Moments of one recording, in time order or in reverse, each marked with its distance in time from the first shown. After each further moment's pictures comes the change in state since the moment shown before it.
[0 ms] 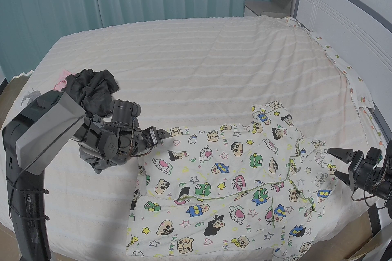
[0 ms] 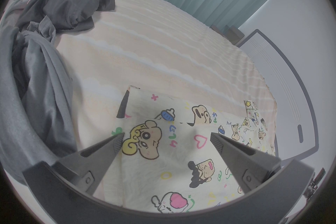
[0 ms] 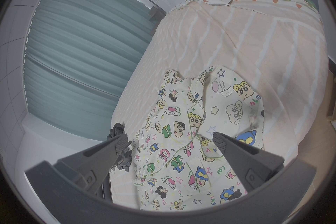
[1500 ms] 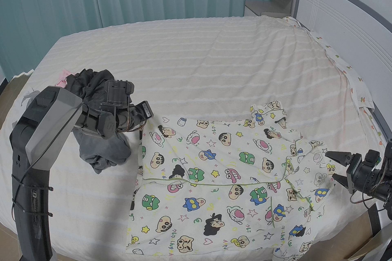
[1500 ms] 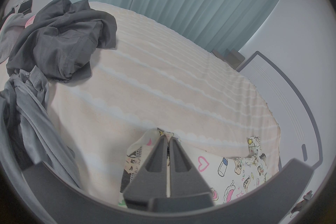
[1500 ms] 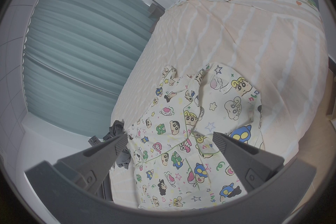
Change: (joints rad) left arm 0.069 0.085 -0.297 0.037 0.076 0.000; right arm 0.017 0.007 0.013 0.000 0.000 0.000
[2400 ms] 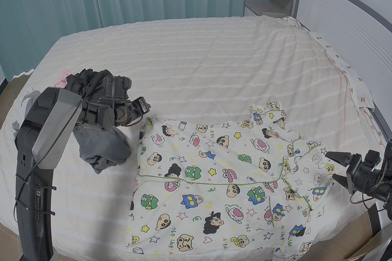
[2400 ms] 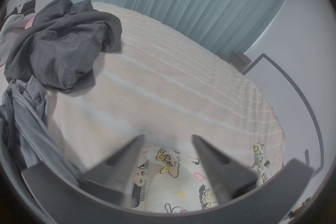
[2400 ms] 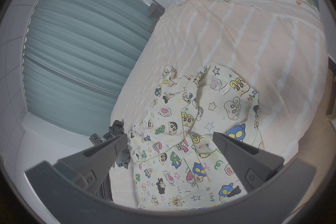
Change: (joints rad) left arm 0.031 0.059 -0.158 0.112 0.001 0.001; right arm 0.000 0.001 0.001 0.000 0.000 -0.001
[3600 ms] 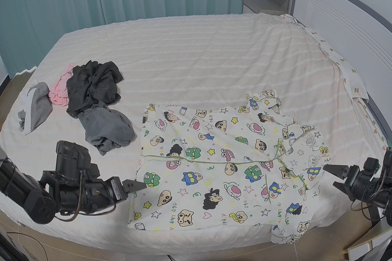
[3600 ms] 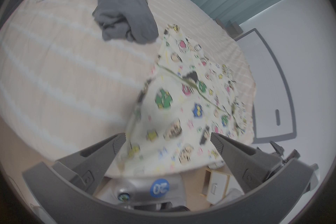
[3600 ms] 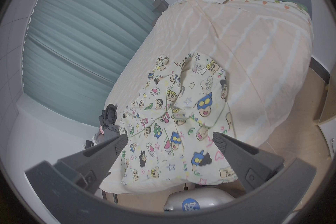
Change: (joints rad) left arm -0.158 -0.732 1.336 -0.346 -0.146 -0.166; right arm -0.001 -0.003 0.062 0.001 -0.003 -0.134
